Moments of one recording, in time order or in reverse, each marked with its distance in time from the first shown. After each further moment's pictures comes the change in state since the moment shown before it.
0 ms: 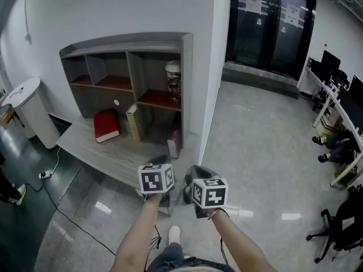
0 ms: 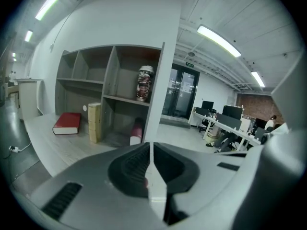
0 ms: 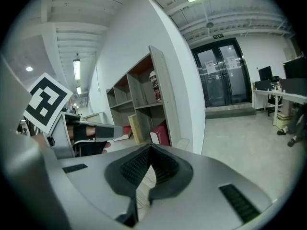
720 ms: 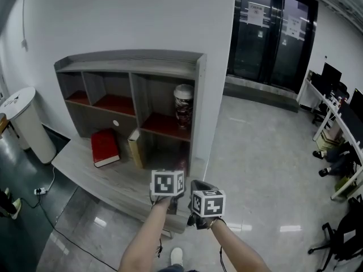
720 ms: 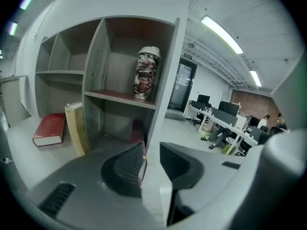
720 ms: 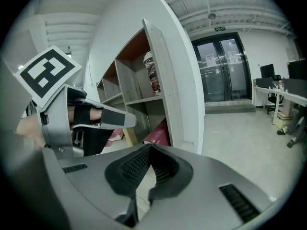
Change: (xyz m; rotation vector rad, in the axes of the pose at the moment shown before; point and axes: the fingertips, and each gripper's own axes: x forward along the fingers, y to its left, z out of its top) left arm 0.100 0.034 0.057 0.030 0.116 -0.084; right arm 0.114 -0.011 0.027 0.019 0.084 -0.037
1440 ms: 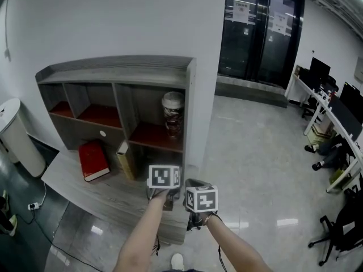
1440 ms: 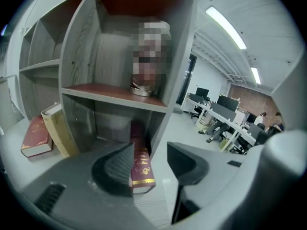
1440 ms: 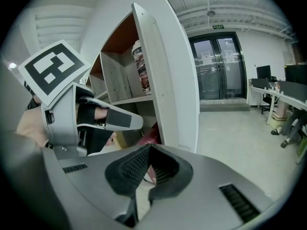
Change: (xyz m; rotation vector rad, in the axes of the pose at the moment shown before) left arm 0.064 0.016 0.027 0.016 0.107 -0.042; right arm 0.049 -0.026 0.028 0.011 0.043 -0.073
